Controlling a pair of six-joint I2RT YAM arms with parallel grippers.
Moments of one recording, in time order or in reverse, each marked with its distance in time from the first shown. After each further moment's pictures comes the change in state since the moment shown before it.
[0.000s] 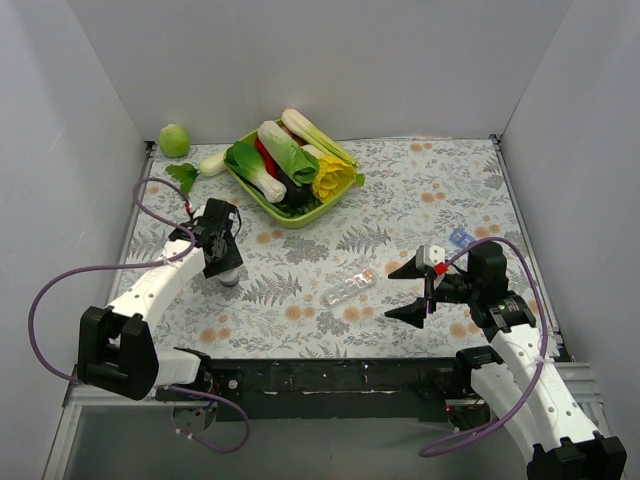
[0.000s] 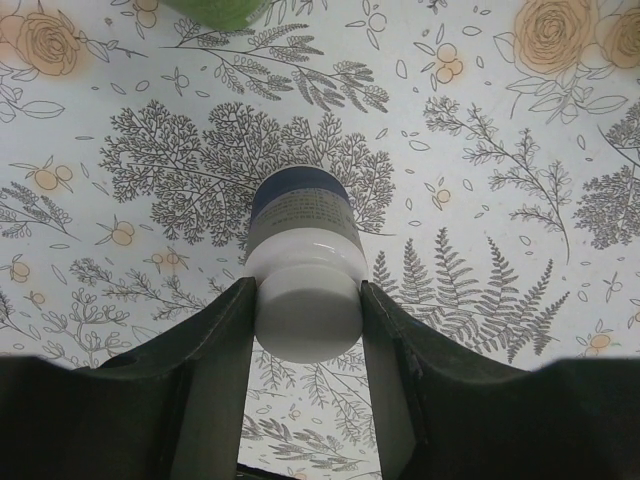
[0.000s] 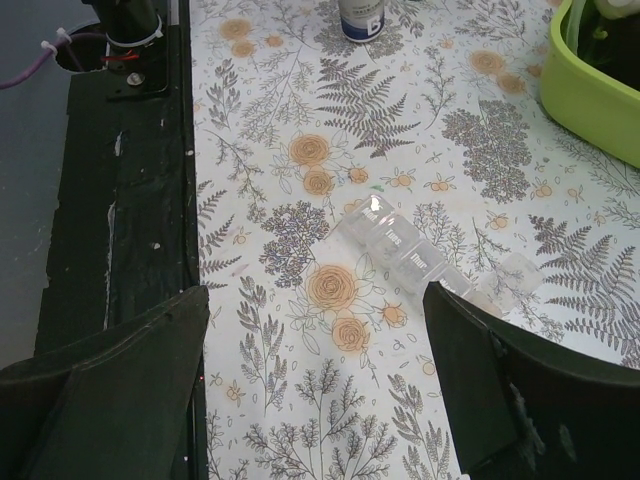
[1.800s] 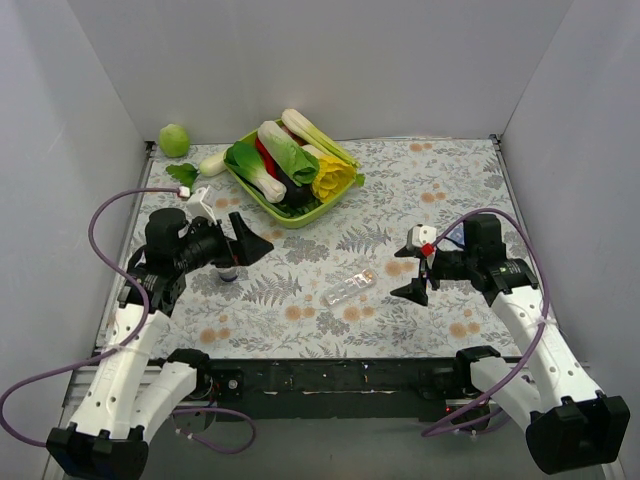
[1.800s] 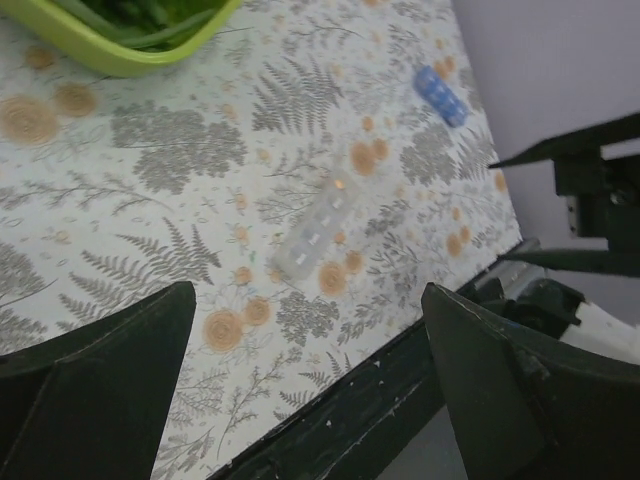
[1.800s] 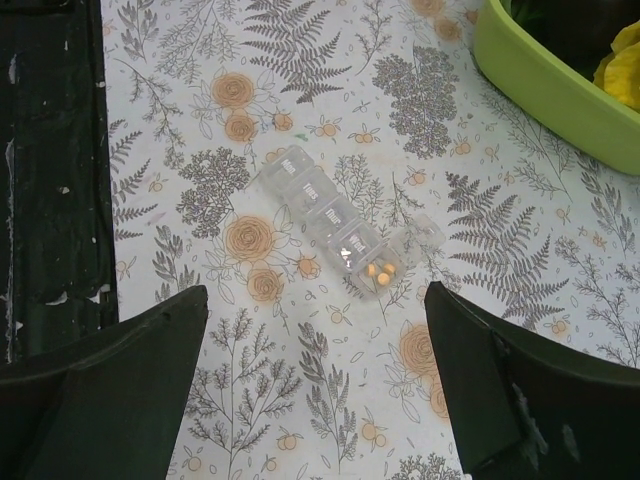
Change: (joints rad) left arm 0.100 -0.456 -0.013 0.209 0.731 0.167; right arm -0.013 0.245 0.266 -0.282 0.145 -0.347
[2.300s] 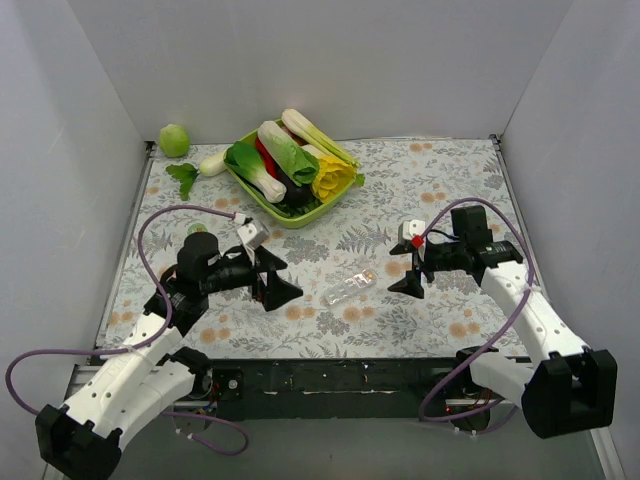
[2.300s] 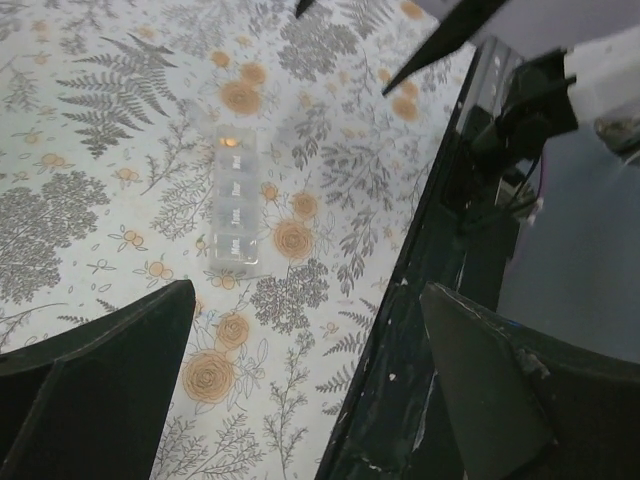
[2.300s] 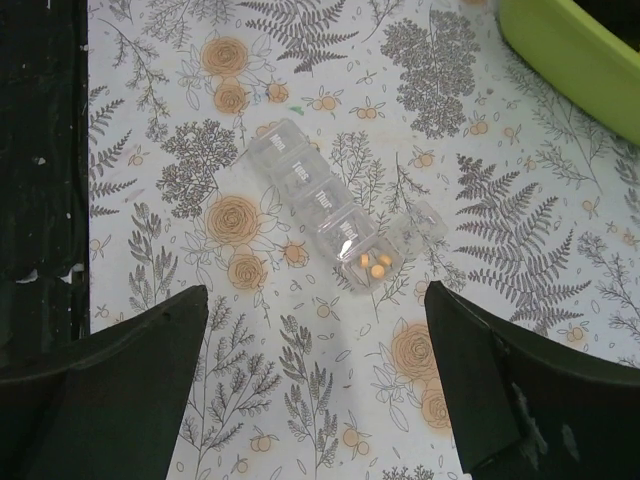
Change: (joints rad) left arm -0.239 -0.086 -0.270 0.365 0.285 0.283; right arm 0.000 0.157 0.017 0.016 0.002 -0.103
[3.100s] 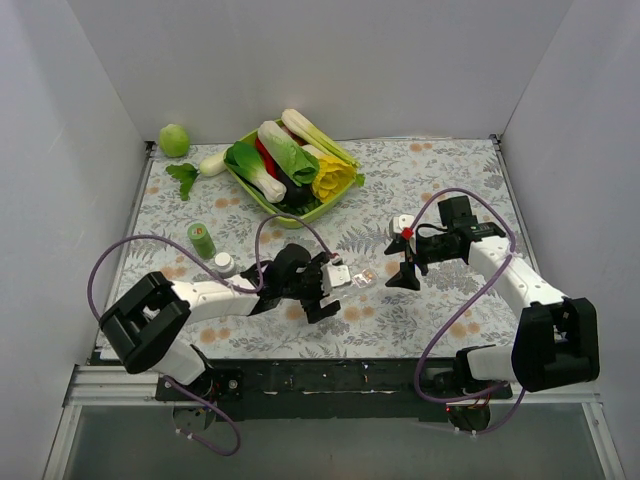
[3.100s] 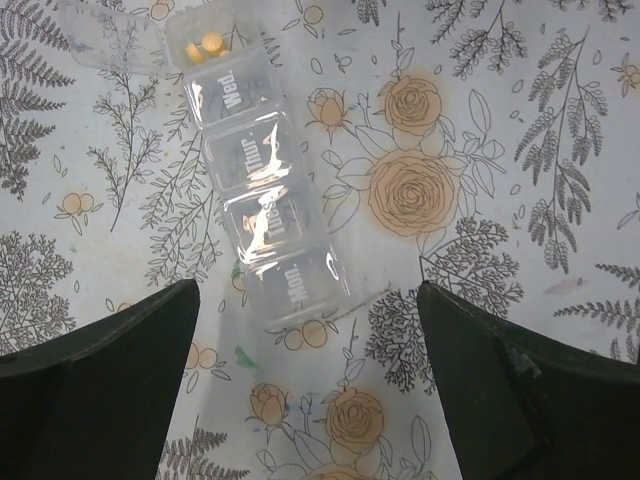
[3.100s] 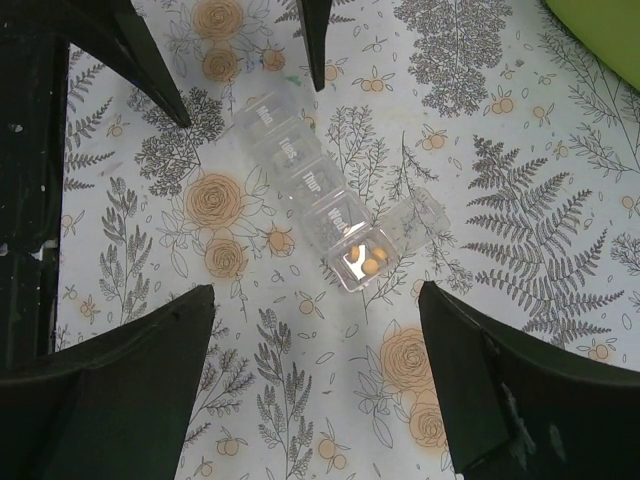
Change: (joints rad) left arm -0.413 0.699 -0.038 0.387 -0.343 0.594; right arm 0.000 0.266 0.093 -0.051 -0.005 -0.148
